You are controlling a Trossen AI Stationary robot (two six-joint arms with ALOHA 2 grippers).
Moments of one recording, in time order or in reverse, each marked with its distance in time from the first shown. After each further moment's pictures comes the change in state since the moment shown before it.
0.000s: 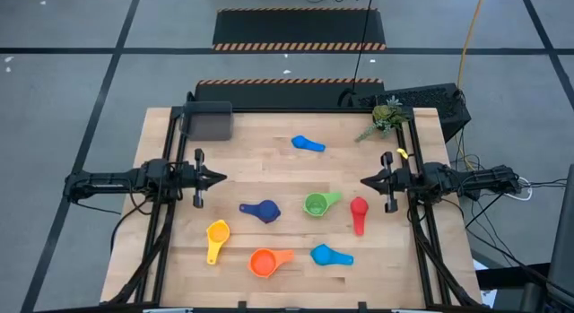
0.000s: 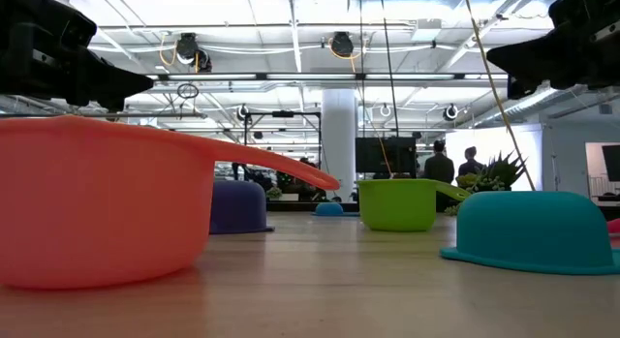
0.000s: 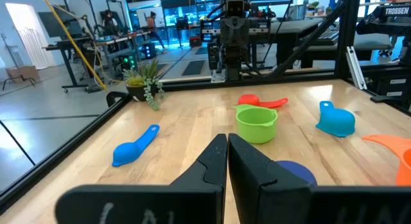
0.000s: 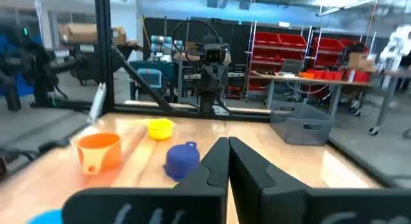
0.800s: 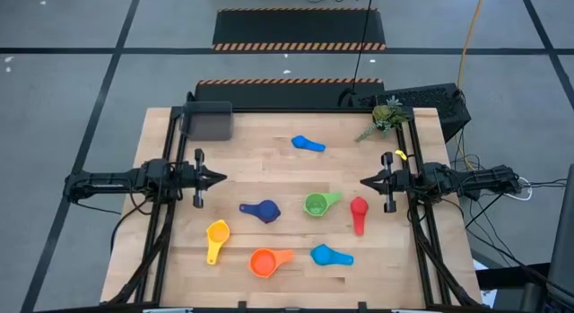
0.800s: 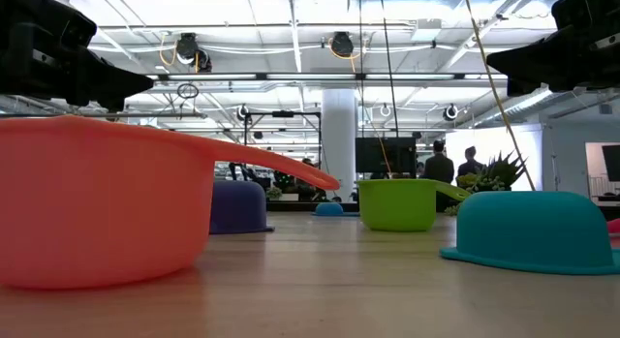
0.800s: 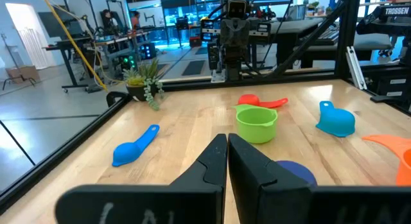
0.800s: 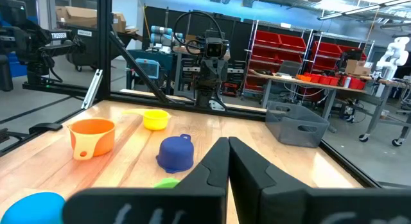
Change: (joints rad) left arm 0.000 0.000 0.000 0.000 0.000 0.000; right arm 0.000 0.000 0.000 -0.021 0.000 -0.114
